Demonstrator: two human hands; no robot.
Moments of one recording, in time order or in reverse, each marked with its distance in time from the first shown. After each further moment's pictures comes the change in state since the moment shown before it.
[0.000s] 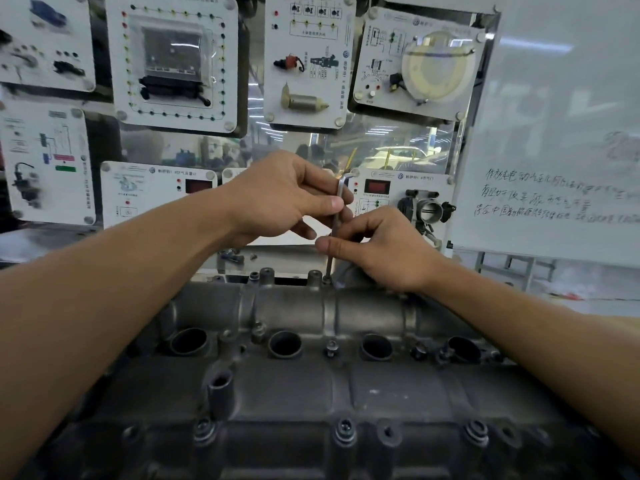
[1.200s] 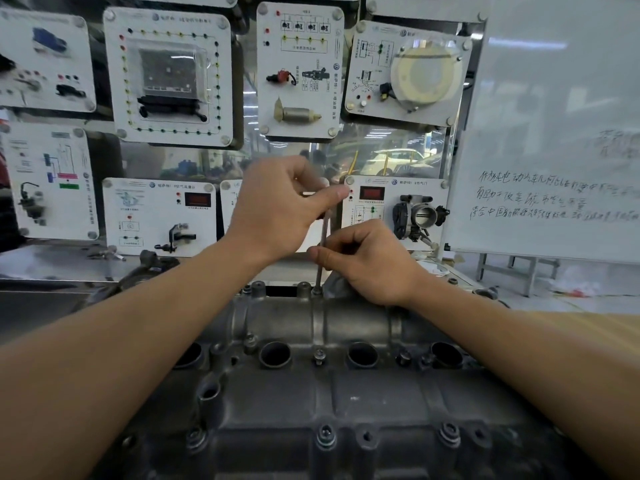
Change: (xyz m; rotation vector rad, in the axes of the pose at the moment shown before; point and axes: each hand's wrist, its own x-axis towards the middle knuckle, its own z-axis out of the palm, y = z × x) left_hand 0.005 0.005 0.028 0.215 0.547 0.261; right_hand -0.006 -0.005 0.002 -0.012 0.041 -0.006
